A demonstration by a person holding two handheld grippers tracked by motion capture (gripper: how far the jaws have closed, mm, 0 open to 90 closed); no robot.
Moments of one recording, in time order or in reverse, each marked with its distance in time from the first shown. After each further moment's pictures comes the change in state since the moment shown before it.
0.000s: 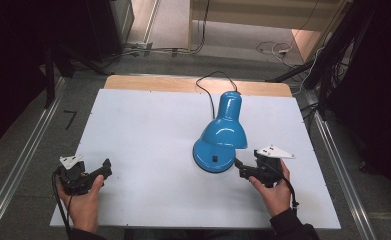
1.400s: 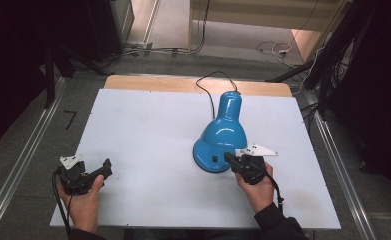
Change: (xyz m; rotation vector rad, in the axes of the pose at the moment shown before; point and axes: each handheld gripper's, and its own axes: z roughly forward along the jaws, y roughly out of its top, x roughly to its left) left arm 0.000 0.000 0.000 0.001 -0.006 0.001; right arm 0.033 0.010 0.018 -0.014 0.138 -0.026
